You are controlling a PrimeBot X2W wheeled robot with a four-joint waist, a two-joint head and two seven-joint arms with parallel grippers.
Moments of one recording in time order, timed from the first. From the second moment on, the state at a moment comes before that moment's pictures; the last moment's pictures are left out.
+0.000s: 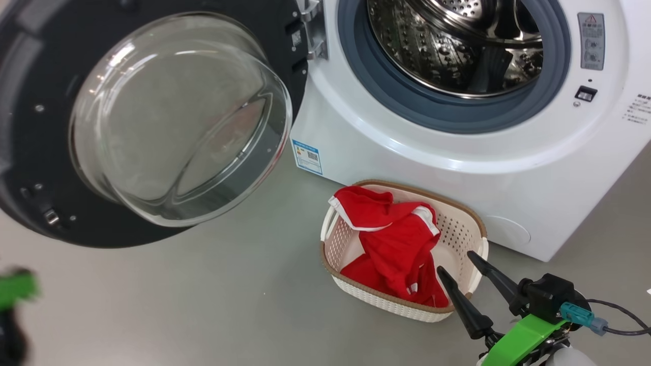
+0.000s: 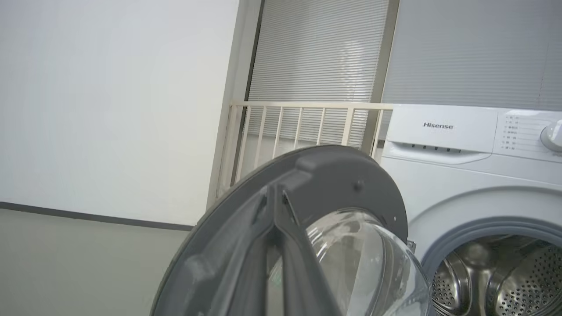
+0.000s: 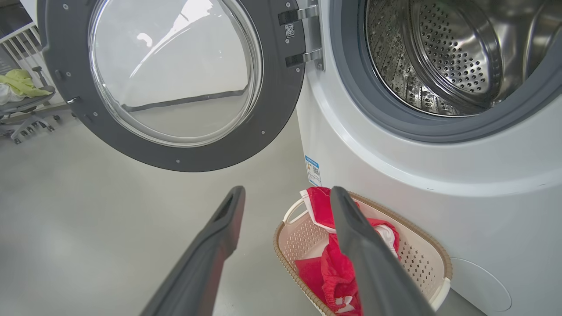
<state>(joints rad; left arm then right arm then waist) -0.22 0.16 0.23 0.01 -0.49 -0.12 -0.25 -0.16 -0.33 0.39 0.27 0.46 0.13 -0.25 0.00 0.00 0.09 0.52</state>
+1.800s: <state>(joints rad) -0.81 0.63 0.12 0.80 -1.25 -0.12 0.69 -0.23 -0.38 0.41 0.26 0.44 0.13 -0.25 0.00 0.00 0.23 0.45</state>
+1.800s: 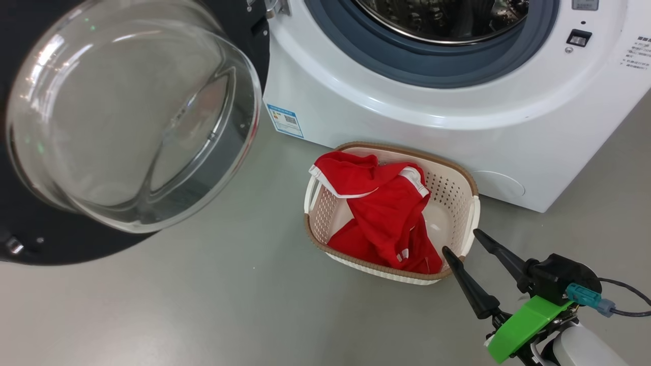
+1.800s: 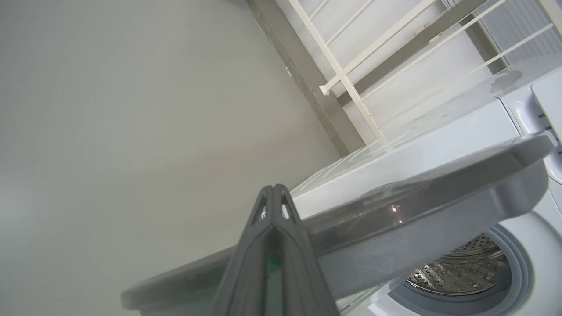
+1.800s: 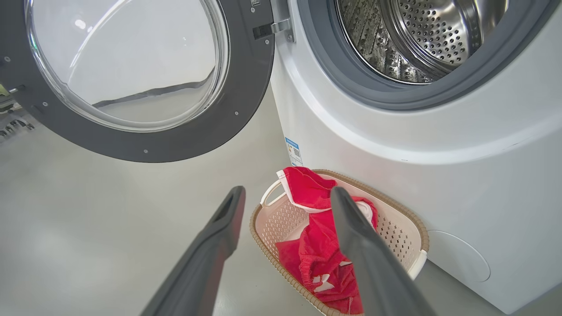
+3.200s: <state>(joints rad) -0.45 0.65 -0.17 0.02 -1.50 -0.12 0.98 -0.14 -0.34 0.34 0.24 0.41 0.13 -0.25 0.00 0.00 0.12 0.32</state>
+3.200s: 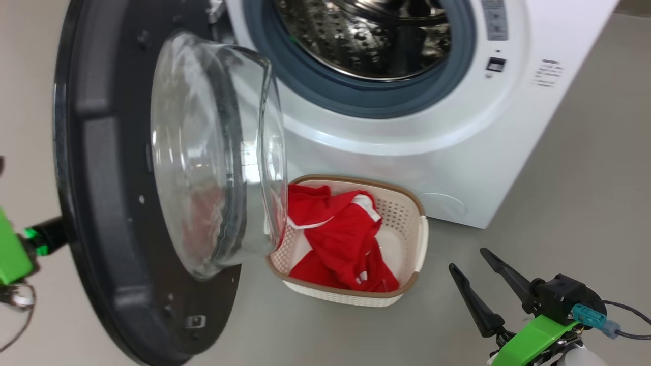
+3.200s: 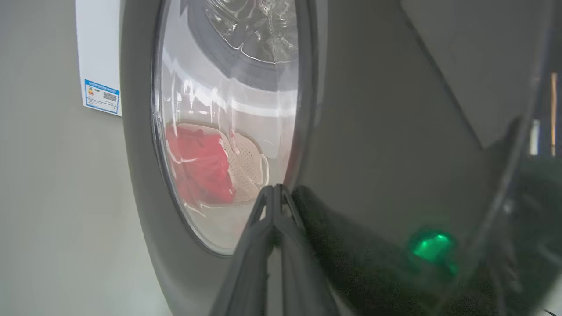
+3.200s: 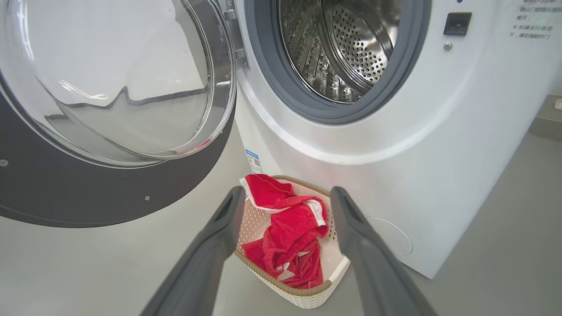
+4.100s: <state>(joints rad) -0.63 0.49 -0.30 0.01 -1.46 -0.12 0.82 -0.12 -0.27 0.25 0.20 0.39 0.13 -0.25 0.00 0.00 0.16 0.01</state>
